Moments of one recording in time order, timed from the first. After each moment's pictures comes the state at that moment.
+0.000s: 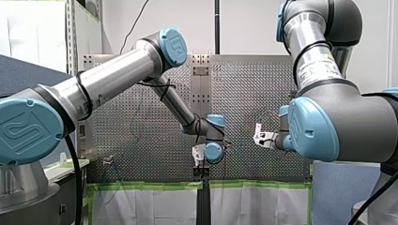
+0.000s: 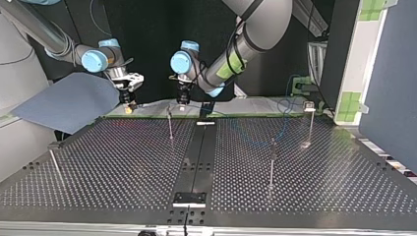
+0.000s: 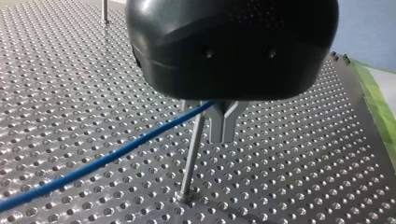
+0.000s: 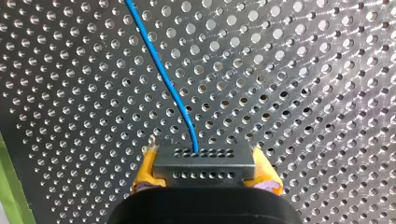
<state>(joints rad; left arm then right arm) -0.73 -2.57 -1.32 -2.50 -2.07 -1.84 1.72 -0.84 1.80 -0.85 1.19 1.74</state>
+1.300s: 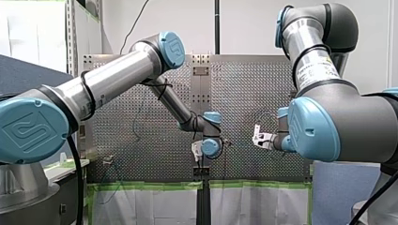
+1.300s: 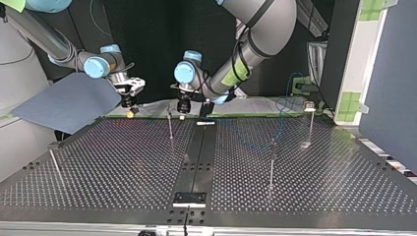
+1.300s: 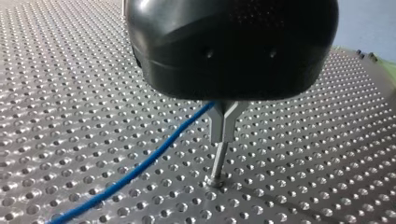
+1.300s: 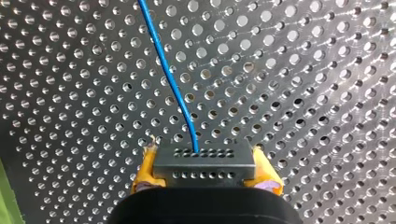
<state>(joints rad) -0.68 -2.57 -1.27 -2.50 -1.99 -1.85 1.73 -0.79 1.73 -0.81 1.19 1.73</state>
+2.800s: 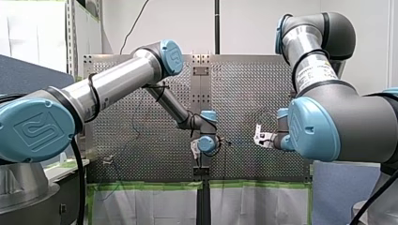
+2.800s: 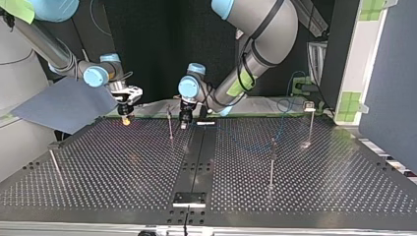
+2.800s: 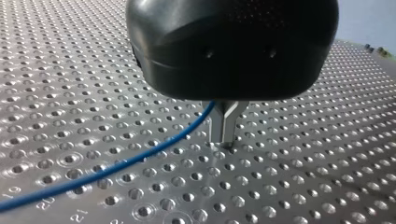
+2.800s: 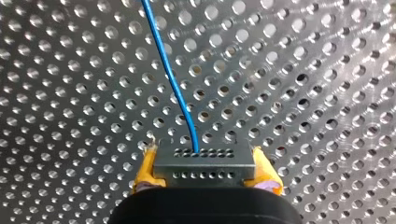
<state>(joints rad) -0.62 -2.62 -1.16 -2.59 -1.88 -1.87 1.72 -0.73 1.60 -0.77 1.23 1.73</state>
